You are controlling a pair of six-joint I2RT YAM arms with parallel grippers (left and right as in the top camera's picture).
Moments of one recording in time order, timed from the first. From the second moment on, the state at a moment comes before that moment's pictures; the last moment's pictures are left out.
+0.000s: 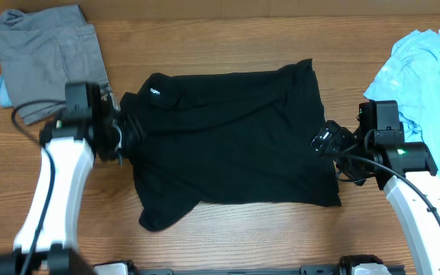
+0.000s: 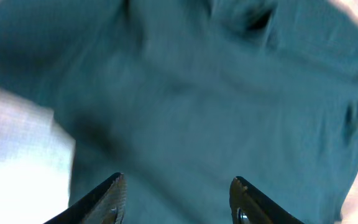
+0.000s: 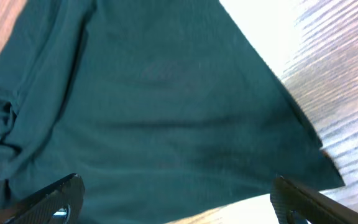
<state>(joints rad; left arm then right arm) 0.09 1.51 1.16 -0.87 0.31 -0.42 0.04 1.22 0.99 -0.94 -0.19 0.71</state>
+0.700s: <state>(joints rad) -0.03 2.18 1.77 -0.86 0.18 -0.43 0.04 1.37 0.99 -0.99 -0.20 0.61</state>
